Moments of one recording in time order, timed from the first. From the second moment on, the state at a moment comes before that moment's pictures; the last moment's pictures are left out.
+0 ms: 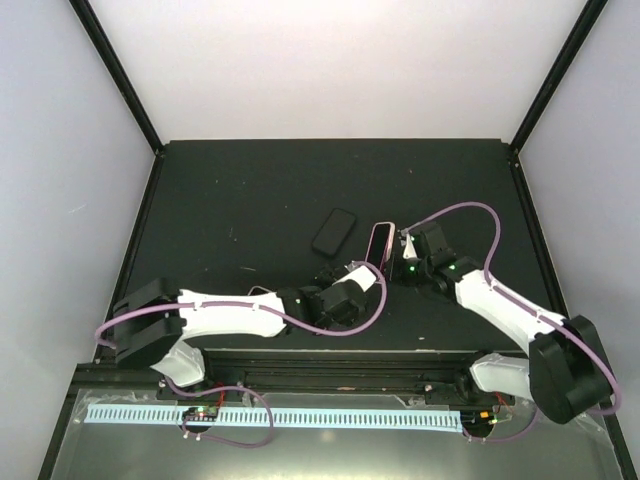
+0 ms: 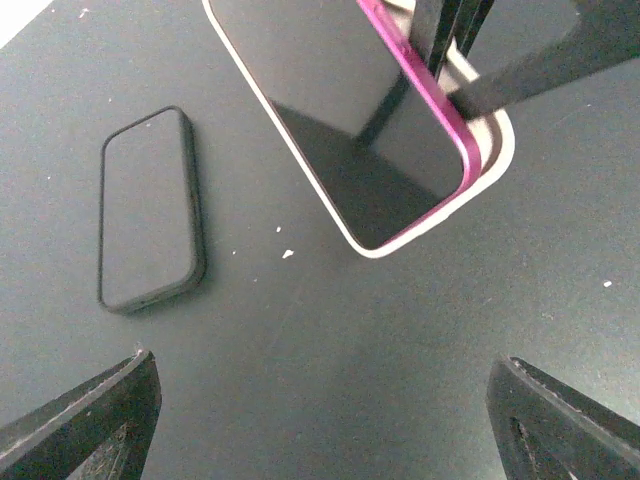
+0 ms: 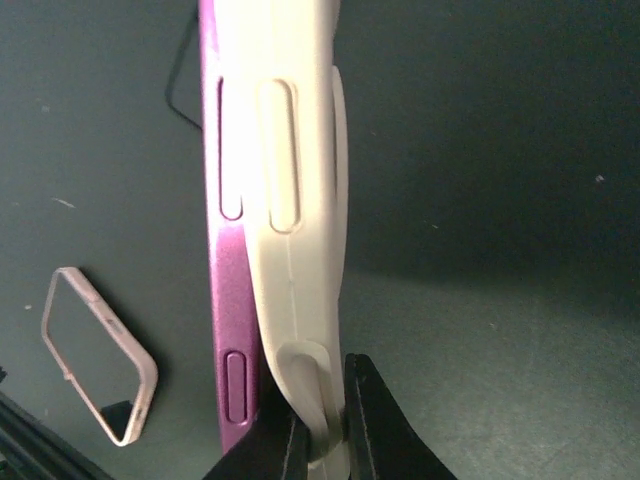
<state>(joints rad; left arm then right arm) -1.24 1.50 0.87 -0.17 -0.57 -0.17 0.47 1.19 0.65 -0.32 -0.30 0.63</state>
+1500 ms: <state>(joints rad) -1.19 1.87 1.01 0.13 -0.63 0.01 0.39 1.43 0.67 -0.28 -0.43 0.64</state>
